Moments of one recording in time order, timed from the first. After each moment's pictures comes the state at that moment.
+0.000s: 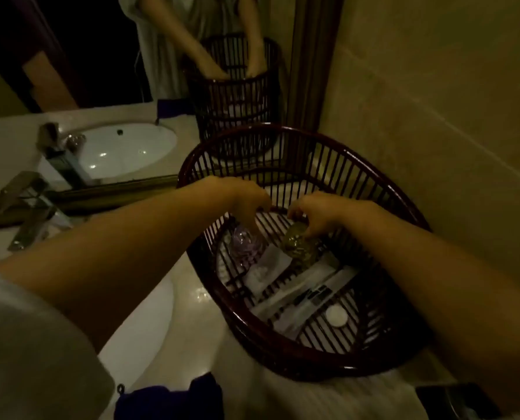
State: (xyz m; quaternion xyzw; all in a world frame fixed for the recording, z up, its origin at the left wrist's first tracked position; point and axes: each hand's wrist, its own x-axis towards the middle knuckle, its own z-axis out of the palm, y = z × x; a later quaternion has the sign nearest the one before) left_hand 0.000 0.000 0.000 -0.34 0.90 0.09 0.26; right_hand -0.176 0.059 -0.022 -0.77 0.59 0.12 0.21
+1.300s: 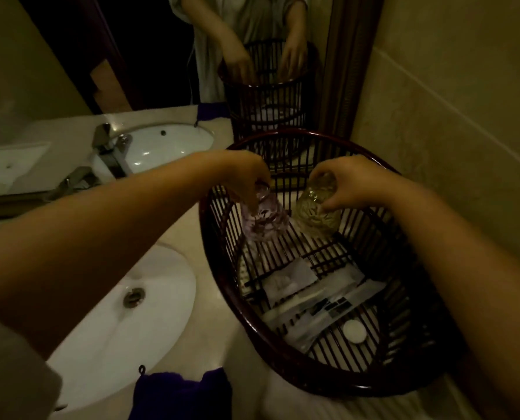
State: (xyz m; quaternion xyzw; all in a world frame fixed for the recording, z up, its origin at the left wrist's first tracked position) left_hand 0.028 0.012 0.081 -0.45 0.86 0.10 0.22; right_hand -0.177 0.063 0.059 -0.79 0.59 -0.05 0.18
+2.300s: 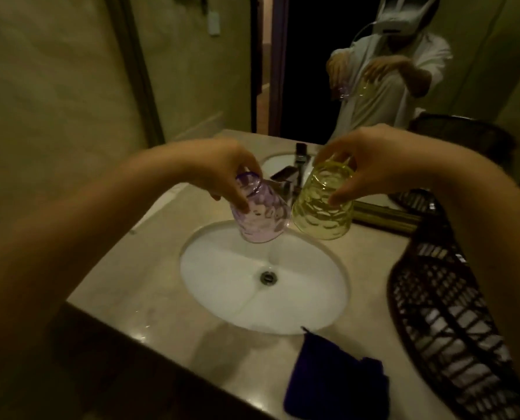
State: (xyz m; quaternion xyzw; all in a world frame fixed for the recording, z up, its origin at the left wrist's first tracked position) left_hand 0.393 0.282 0.180 -0.68 0.72 0.14 -0.02; right_hand 0.166 0.222 0.197 -0.92 0.37 -0.05 0.10
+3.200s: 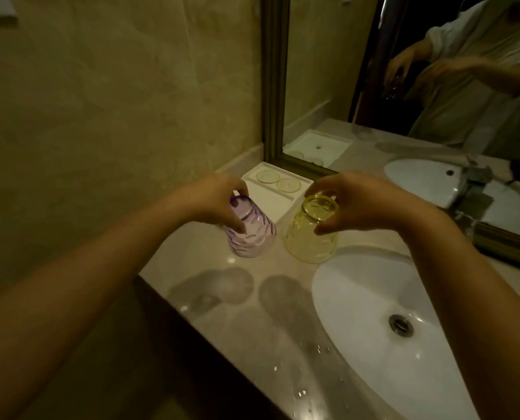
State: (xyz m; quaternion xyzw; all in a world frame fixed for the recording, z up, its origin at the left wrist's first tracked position) left_hand 0.734 0.298 0.094 -0.79 0.59 0.14 -0.07; right_hand 0.528 0.180 0.105 -0.95 0.28 -0.03 0.16
